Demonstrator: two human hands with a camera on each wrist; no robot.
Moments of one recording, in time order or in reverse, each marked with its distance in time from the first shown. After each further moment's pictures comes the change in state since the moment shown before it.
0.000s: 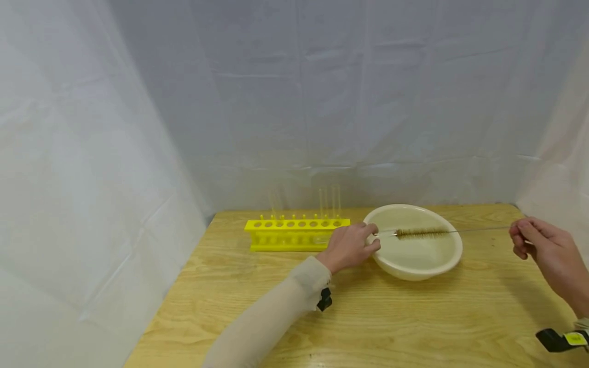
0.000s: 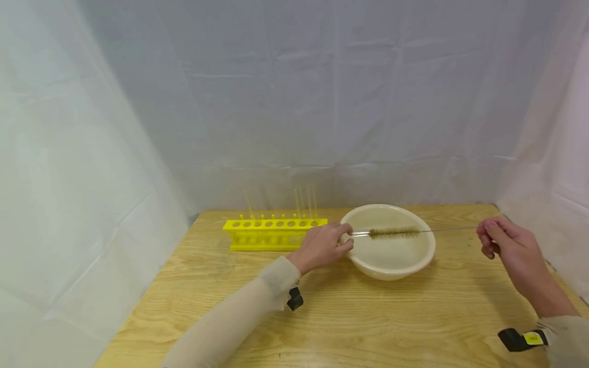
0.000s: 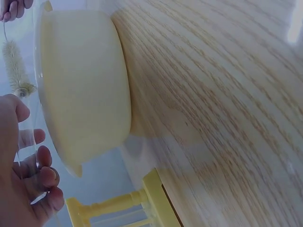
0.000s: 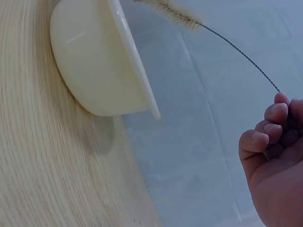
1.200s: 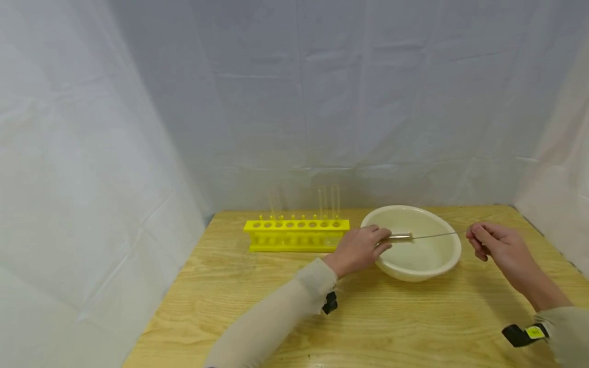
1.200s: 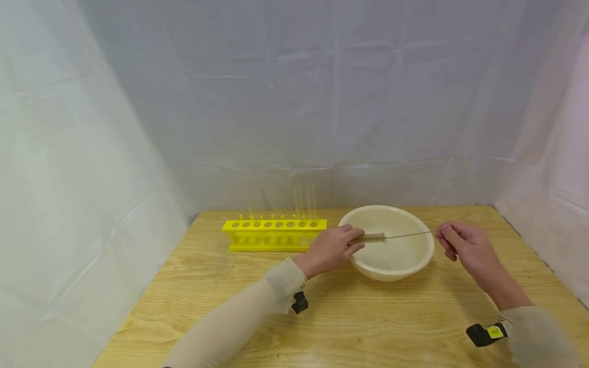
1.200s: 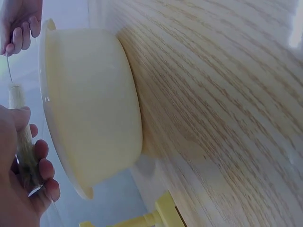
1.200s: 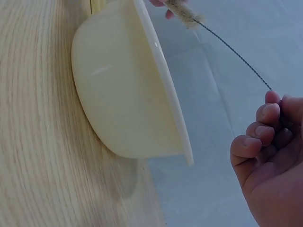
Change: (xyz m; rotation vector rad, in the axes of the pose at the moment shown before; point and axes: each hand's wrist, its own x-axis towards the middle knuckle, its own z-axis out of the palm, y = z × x) left_hand 0.003 0.021 -0.005 0.046 0.000 0.171; right_hand 0.013 0.003 0.045 -0.170 -0.135 0.029
